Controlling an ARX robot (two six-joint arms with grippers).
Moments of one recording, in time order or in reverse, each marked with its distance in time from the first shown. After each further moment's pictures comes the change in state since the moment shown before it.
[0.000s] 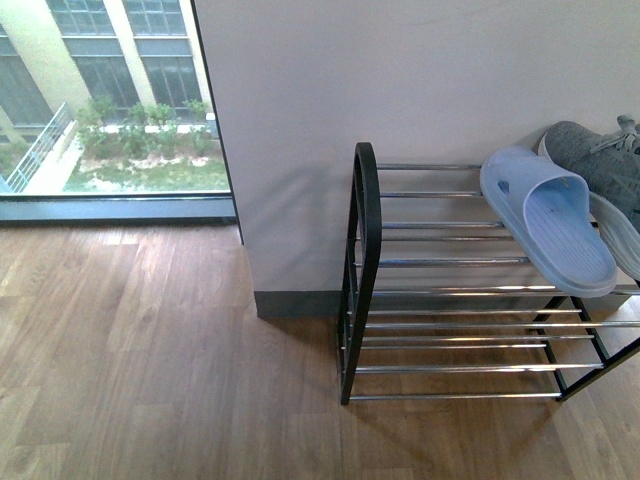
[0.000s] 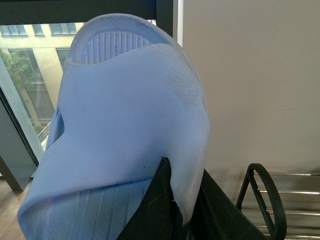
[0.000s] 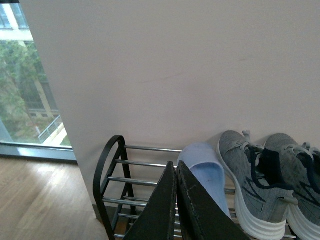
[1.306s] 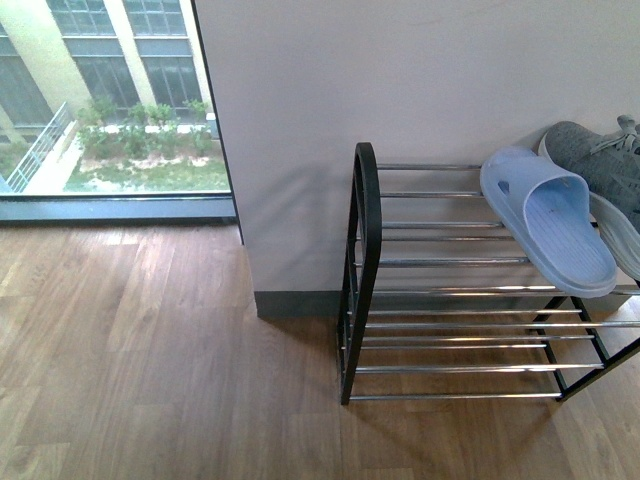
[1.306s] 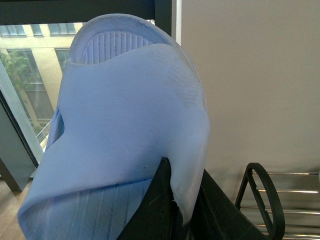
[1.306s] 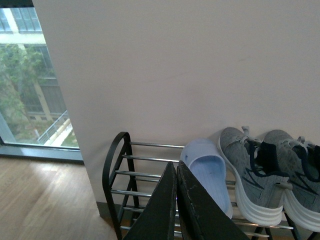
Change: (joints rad) left arm 0.000 0.000 0.000 0.000 0.002 0.000; right arm 0.090 -0.502 0.000 -0.498 0.069 -0.001
